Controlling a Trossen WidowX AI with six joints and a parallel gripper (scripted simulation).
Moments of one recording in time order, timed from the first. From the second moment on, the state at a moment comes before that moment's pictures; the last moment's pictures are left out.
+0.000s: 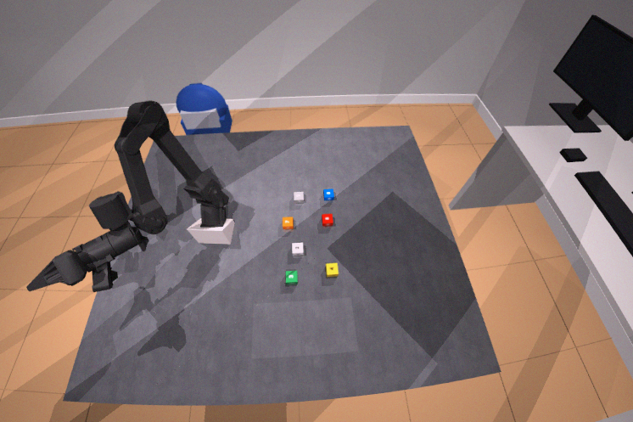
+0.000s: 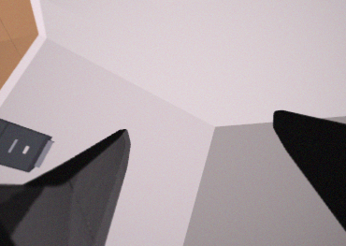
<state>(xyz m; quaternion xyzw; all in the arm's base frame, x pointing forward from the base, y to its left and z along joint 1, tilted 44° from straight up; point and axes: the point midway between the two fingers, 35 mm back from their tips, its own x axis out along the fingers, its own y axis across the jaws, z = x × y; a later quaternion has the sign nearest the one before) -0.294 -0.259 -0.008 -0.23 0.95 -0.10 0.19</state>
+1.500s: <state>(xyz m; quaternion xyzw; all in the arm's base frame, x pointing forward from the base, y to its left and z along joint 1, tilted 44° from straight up) 0.118 -0.304 -0.100 0.05 0.60 0.13 0.79</state>
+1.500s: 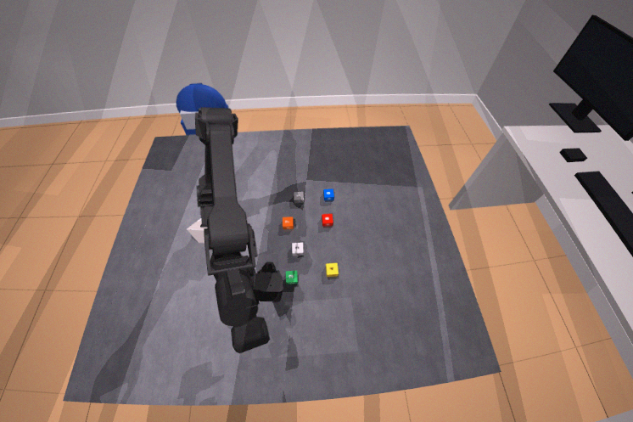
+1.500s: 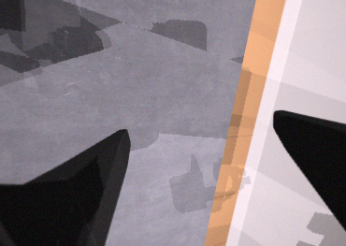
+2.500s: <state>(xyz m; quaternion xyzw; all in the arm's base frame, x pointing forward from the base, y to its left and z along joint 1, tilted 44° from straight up) 0.198 -0.224 -0.026 0.29 0.61 0.22 0.70</state>
